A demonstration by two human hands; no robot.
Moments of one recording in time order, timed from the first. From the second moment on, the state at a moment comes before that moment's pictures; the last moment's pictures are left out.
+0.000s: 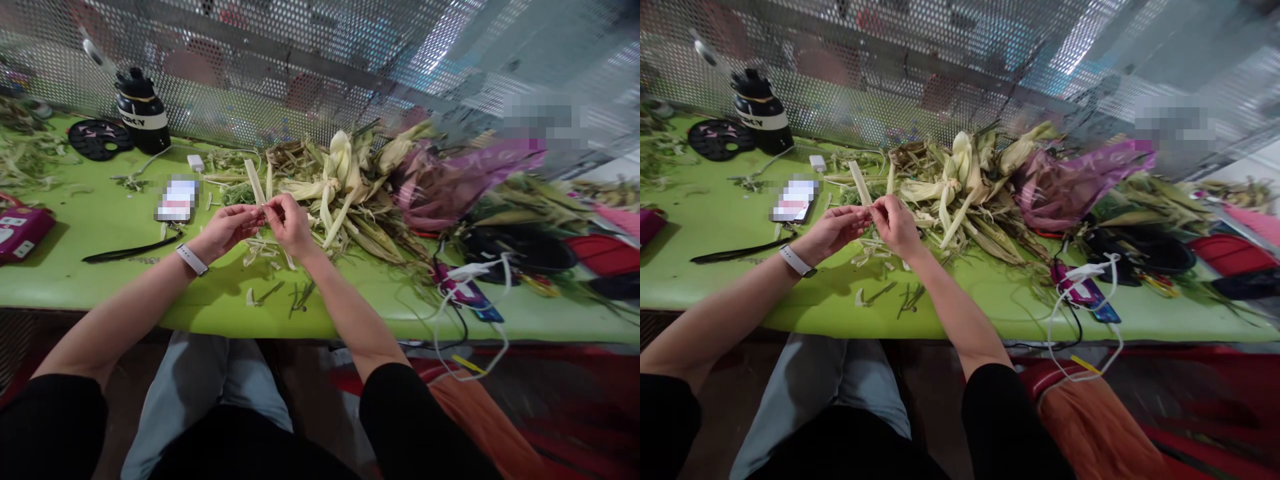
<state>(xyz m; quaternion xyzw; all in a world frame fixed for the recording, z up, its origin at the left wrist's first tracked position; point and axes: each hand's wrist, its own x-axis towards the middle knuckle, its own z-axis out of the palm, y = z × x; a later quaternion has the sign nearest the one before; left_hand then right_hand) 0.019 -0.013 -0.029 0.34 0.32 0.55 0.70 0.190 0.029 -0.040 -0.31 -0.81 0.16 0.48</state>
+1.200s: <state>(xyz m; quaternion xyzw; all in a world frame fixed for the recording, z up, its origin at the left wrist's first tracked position) 0.016 -0.012 -0.026 0.31 0.30 0.53 0.73 0.196 0.030 -0.031 -0.24 -0.83 0.14 0.49</state>
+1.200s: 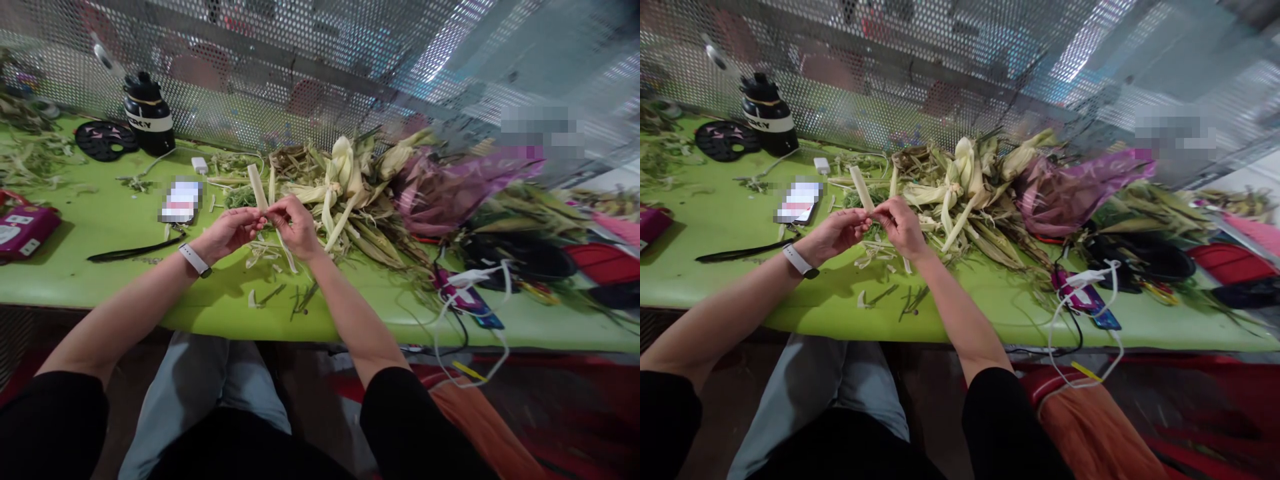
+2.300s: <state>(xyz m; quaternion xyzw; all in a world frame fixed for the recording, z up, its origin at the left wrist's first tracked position) 0.018 -0.017 -0.015 0.30 0.31 0.54 0.73 0.202 0.042 -0.042 -0.22 -0.84 0.06 0.49</state>
